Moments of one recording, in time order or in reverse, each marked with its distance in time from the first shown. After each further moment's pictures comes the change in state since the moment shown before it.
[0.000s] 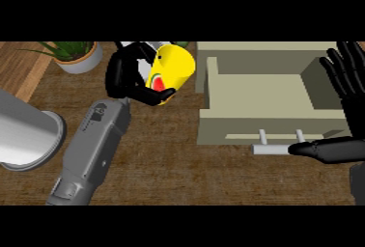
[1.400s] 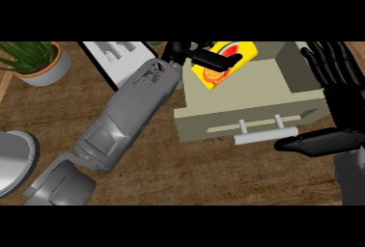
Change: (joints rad) left arm -0.528 -0.032 -0.388 0.503 0.150 0.318 0.417; right arm -0.081 0.023 0.046 0.053 0.008 0.032 -0.051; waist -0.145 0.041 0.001
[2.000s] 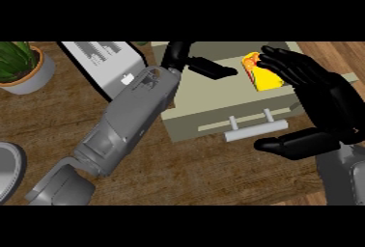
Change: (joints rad) left arm 0.050 0.000 -0.048 -0.035 0.155 -0.020 -0.077; right arm -0.065 0.029 0.089 0.019 -0.089 0.109 0.006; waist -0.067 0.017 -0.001
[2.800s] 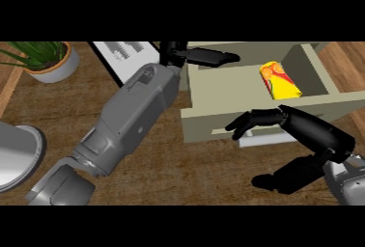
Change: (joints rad) left arm 0.004 0.000 0.057 -0.034 0.206 0.050 -0.189; right arm 0.064 -0.200 0.223 -0.038 0.155 0.274 0.123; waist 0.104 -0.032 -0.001
